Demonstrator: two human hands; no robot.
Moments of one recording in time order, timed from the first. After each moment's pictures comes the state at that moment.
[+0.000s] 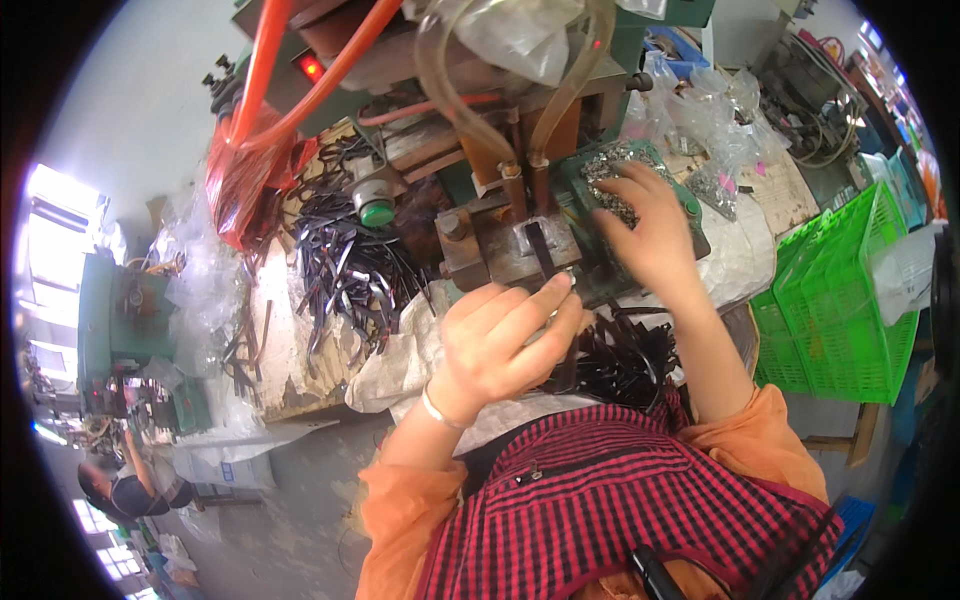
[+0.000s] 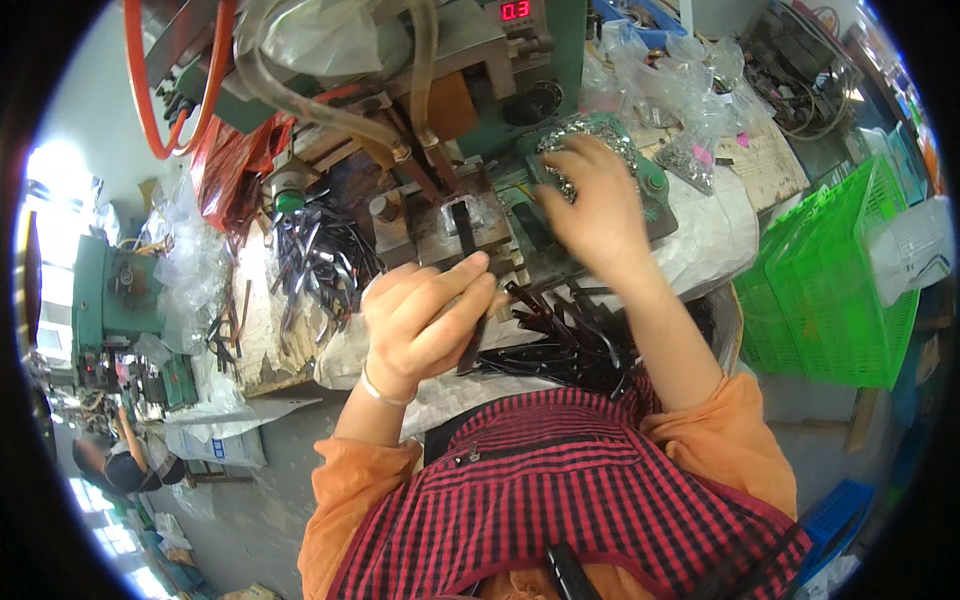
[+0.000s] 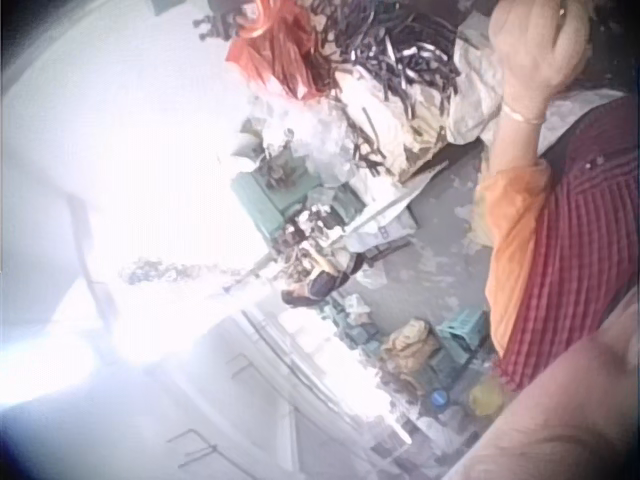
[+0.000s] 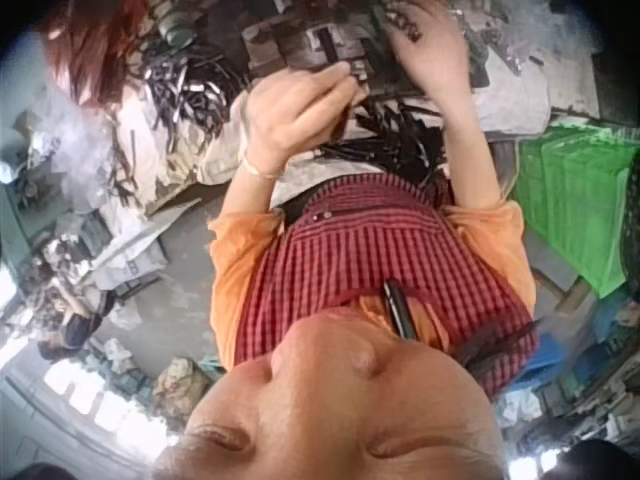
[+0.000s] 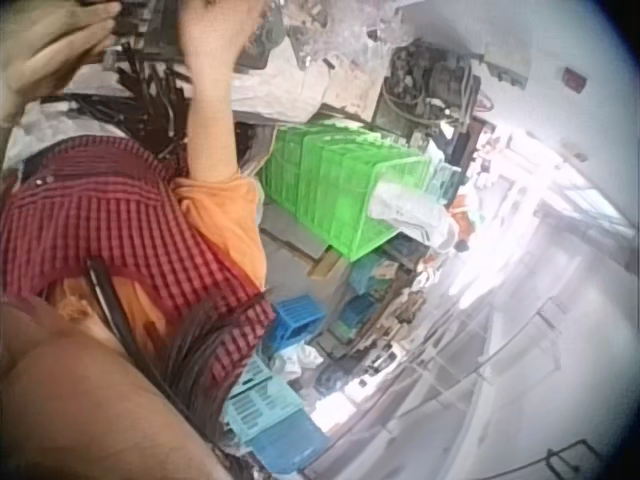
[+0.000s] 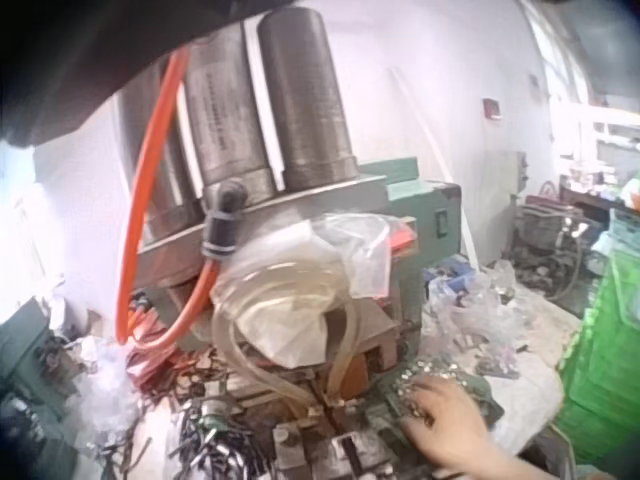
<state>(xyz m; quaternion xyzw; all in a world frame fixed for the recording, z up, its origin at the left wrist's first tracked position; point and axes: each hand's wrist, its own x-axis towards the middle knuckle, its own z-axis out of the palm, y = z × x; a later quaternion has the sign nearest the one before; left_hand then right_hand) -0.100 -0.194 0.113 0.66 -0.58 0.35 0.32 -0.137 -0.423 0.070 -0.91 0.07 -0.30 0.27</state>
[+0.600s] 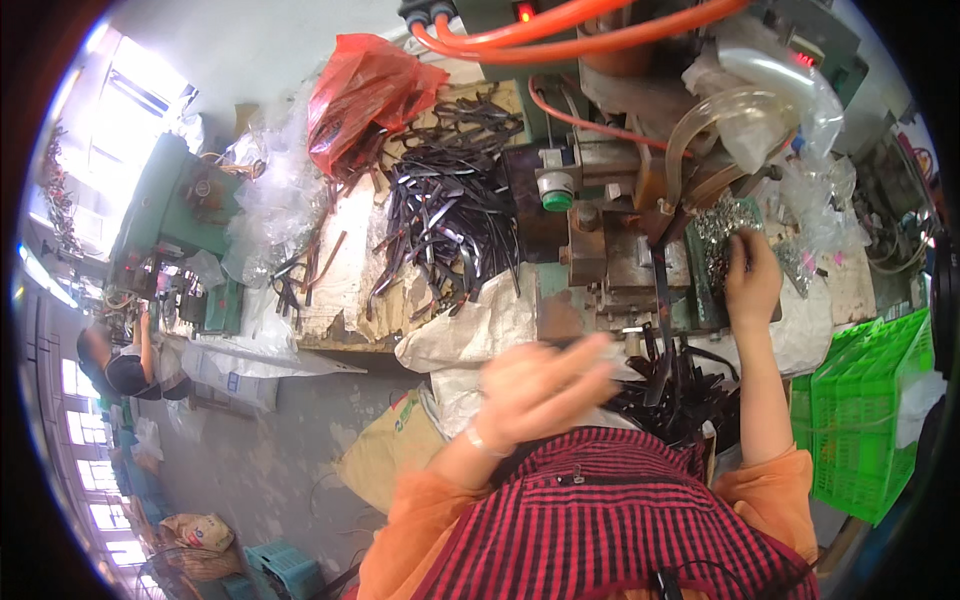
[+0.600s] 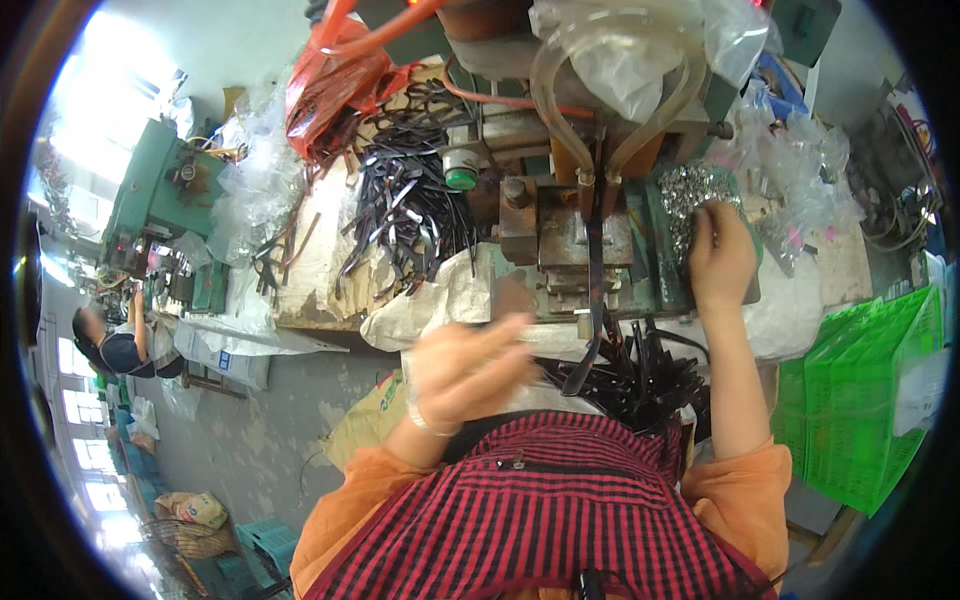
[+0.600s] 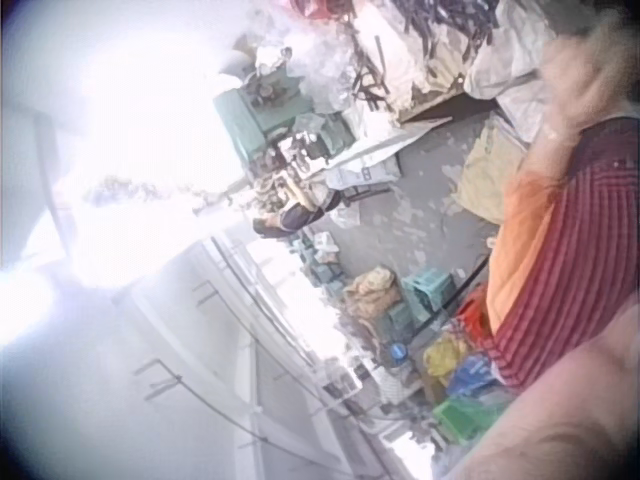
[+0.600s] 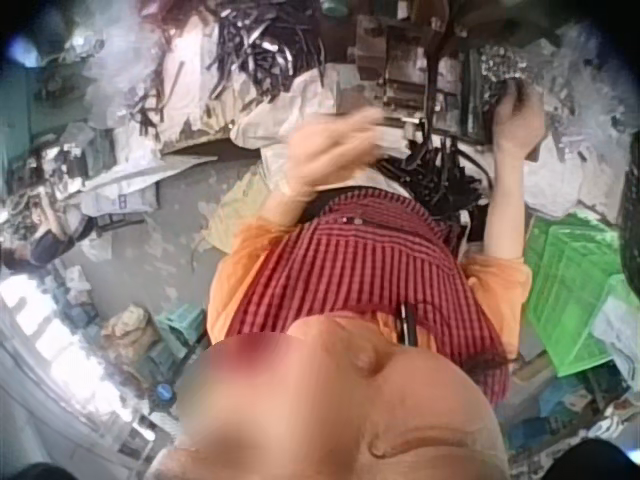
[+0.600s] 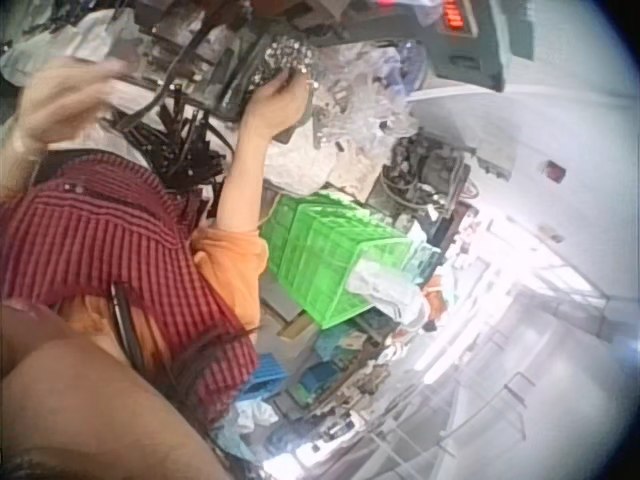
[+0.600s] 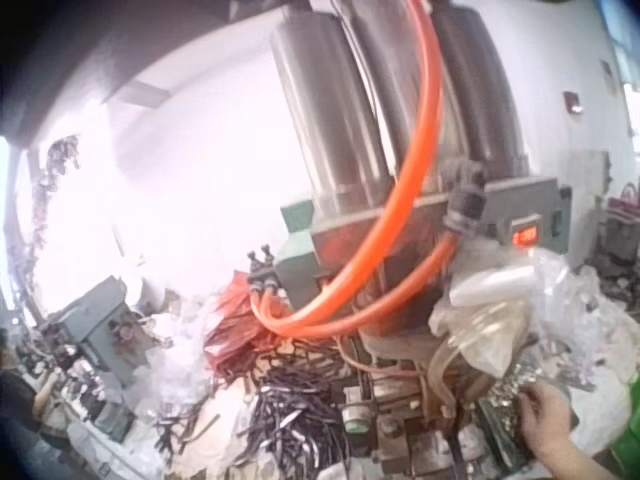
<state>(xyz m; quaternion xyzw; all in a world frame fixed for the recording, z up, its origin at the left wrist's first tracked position) -0.157 -0.128 0.089 0.83 -0.40 0.28 0.28 -0.123 -0.460 0.020 -0.91 0.10 -0.33 0.24</state>
